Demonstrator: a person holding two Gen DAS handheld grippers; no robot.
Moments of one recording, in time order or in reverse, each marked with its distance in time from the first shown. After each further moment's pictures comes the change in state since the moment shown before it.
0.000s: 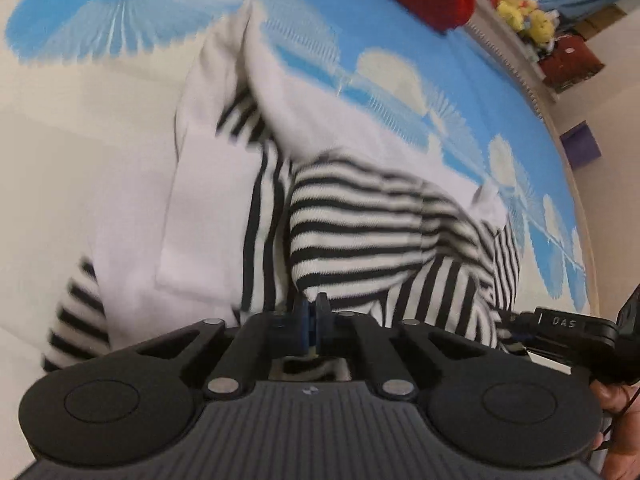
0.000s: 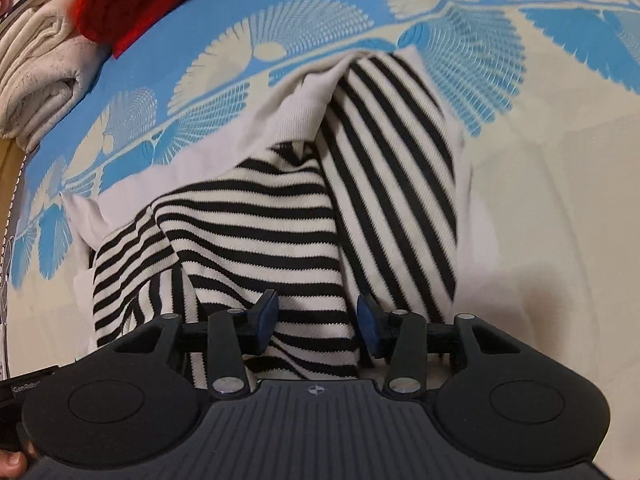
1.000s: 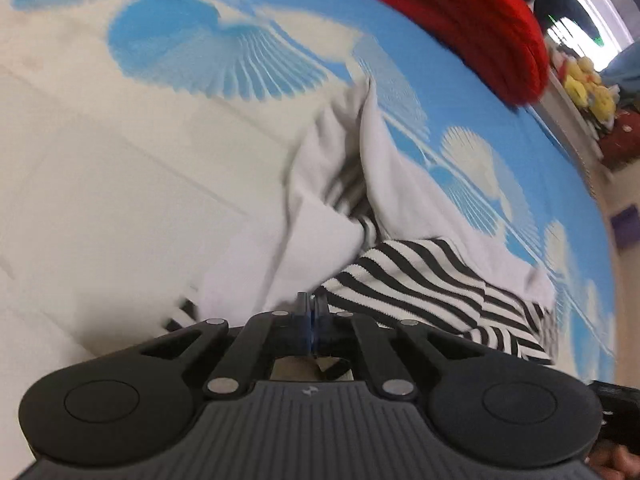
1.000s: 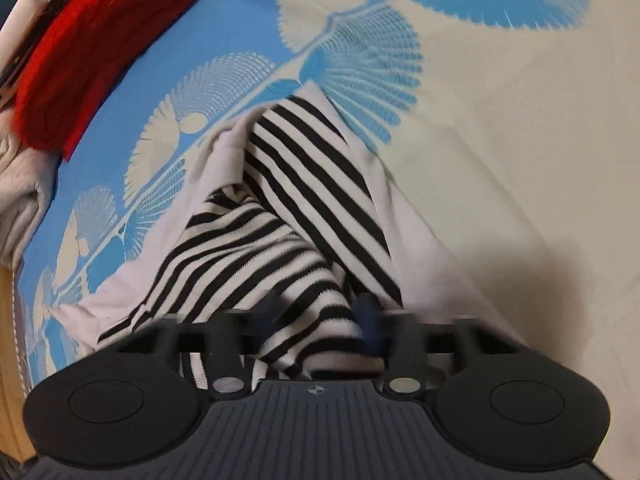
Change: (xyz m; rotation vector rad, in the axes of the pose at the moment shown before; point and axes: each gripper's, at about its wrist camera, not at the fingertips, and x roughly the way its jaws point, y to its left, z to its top) left arm -0.026 0.027 0.005 -0.184 -0.125 0.184; right arm -0.023 -0.038 0.003 0.336 -0.108 -0.028
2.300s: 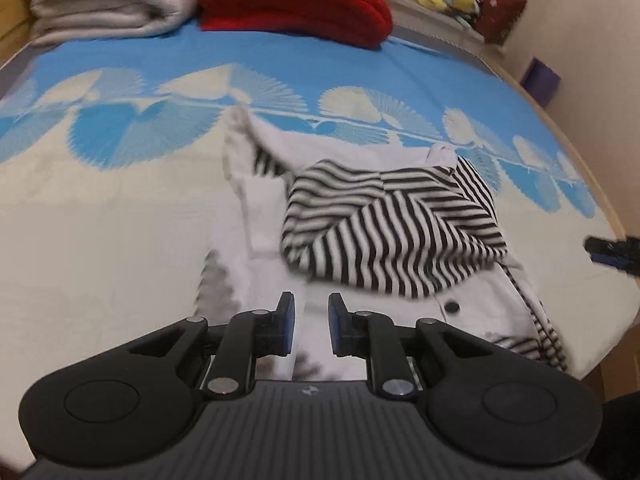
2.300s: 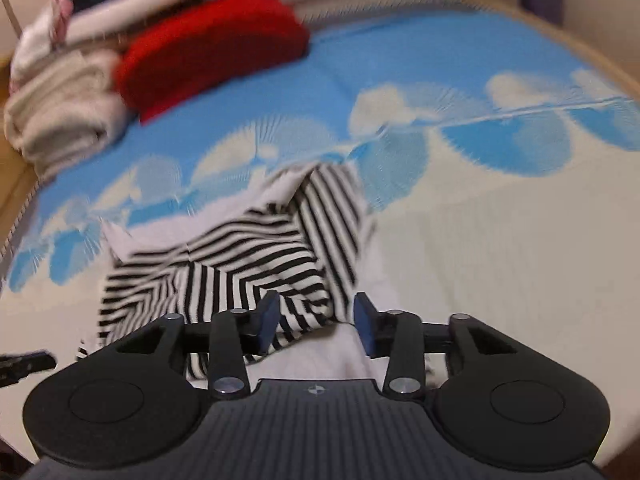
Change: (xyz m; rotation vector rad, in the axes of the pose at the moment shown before) left arm -0.157 0.018 -0.092 0.495 -0.046 -0.099; right arm -0.151 -0.016 -0.084 -0.414 -0.255 -0.003
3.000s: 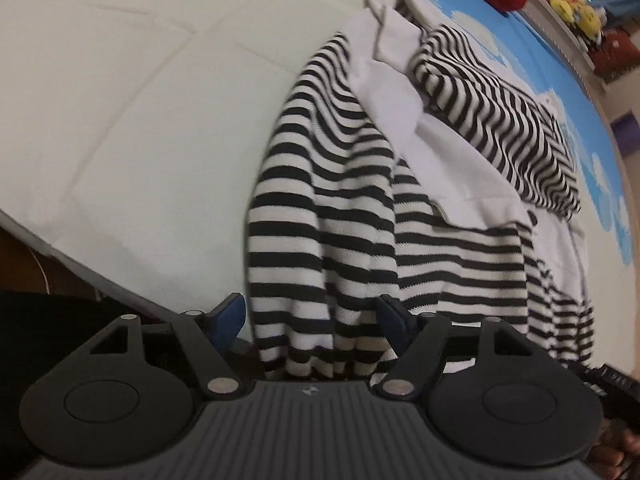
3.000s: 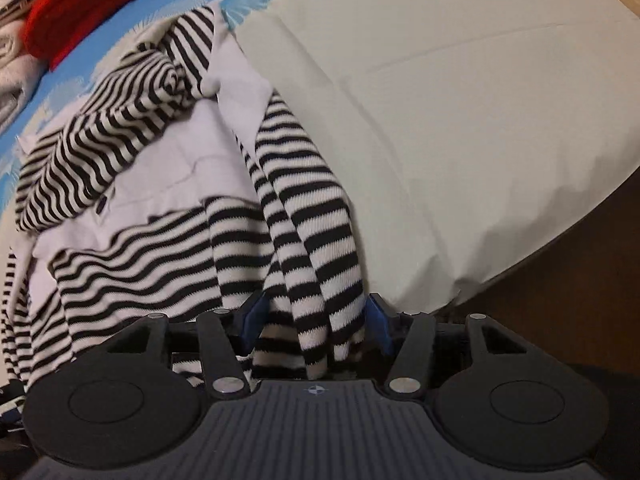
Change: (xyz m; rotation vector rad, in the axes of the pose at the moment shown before) left arm 0.046 0.035 -0.121 -0.368 0.213 0.091; right arm 0.016 -0.068 -0.151 0.202 0.275 -0.179
